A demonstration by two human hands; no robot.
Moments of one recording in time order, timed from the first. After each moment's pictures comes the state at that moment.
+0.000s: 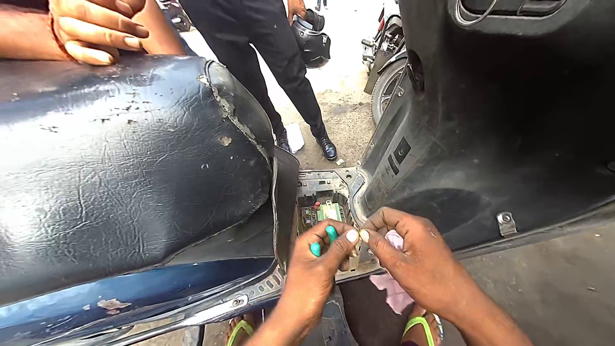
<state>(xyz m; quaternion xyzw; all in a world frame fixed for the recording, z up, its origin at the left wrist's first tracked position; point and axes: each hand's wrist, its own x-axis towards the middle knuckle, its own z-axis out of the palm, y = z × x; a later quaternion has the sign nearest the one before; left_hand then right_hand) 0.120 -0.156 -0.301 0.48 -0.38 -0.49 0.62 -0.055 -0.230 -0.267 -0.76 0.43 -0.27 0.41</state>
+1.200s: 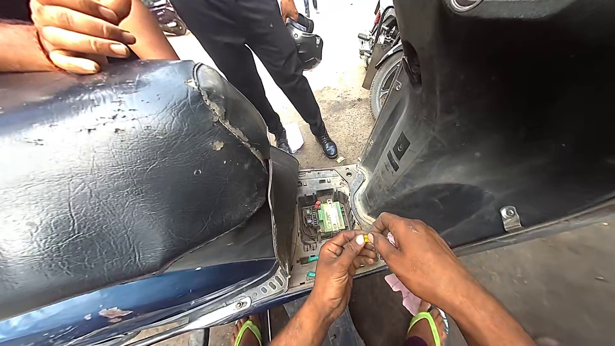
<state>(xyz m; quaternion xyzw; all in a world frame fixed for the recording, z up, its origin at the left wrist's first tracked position) 0.100 -0.181 -0.388 0.31 -0.26 -0.61 0.68 -0.054 -0.242 -0.277 -0.79 0.54 -0.07 0.28</state>
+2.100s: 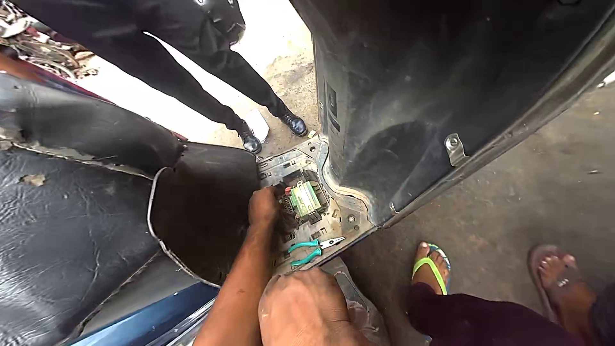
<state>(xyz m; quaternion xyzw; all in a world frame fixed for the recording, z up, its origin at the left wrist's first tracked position) 0.230 -0.315 -0.445 0.82 -0.56 -0.05 -0.03 0.012 -0.168 -0.270 -0.84 0.37 0.13 0.37</state>
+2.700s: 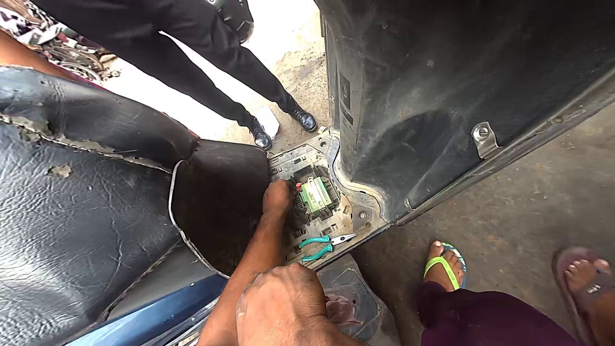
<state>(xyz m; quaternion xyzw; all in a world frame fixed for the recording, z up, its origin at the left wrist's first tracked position) 0.240 -0.334 -0.454 0.81 -0.58 -0.08 -0.08 0.062 -0.162 -0.268 -0.86 0.37 0.12 0.34</state>
